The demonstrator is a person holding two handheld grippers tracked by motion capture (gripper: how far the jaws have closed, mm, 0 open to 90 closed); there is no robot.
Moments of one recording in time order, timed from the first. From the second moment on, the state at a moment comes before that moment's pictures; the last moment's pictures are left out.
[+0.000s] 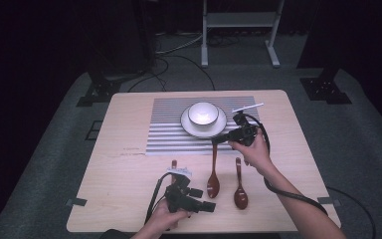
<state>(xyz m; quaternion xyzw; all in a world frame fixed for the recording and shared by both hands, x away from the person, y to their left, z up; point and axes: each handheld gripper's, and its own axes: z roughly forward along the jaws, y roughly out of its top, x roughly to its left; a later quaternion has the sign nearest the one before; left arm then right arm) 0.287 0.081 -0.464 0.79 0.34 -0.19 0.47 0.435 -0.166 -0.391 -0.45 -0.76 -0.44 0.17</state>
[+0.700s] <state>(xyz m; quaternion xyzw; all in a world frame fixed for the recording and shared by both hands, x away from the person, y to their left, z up) 0.287 0.083 -0.465 0.80 0.34 -0.18 0.46 0.463 -0.195 -0.361 -0.49 -0.72 -0.47 0.11</state>
